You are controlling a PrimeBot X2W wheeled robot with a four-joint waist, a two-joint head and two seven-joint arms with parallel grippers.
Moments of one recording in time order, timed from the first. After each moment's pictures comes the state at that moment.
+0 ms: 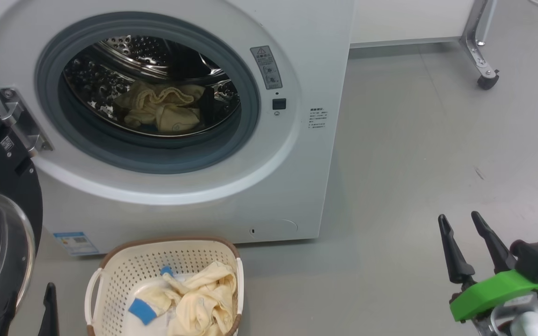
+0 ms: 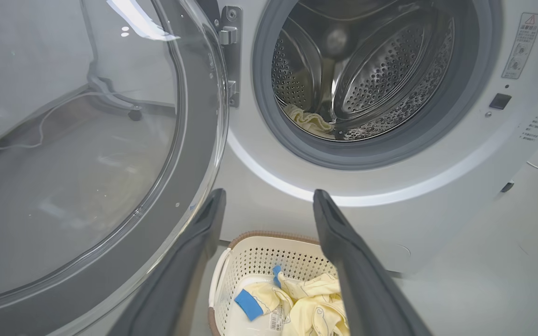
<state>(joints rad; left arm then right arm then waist) 0.16 0.46 -0.13 0.12 -0.65 0.10 -0.25 0.00 -0.17 0.09 0.25 0.33 0.12 -0.26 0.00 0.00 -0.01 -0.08</state>
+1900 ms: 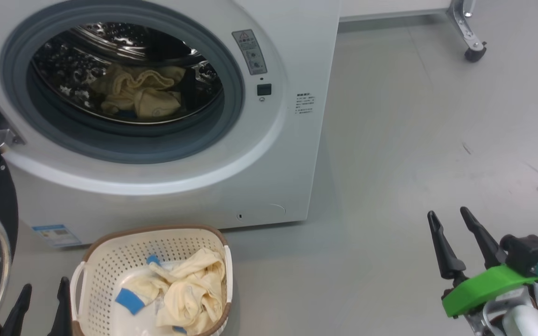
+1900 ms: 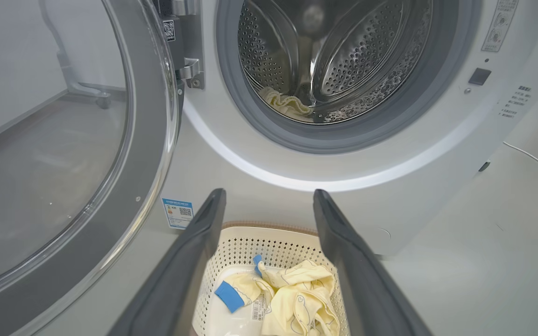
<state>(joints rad) 0.15 0.43 -0.14 0.12 -0.61 0.08 -0.25 -0.02 -0.19 0.14 0.25 0.35 0.12 -0.26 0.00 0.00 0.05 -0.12</state>
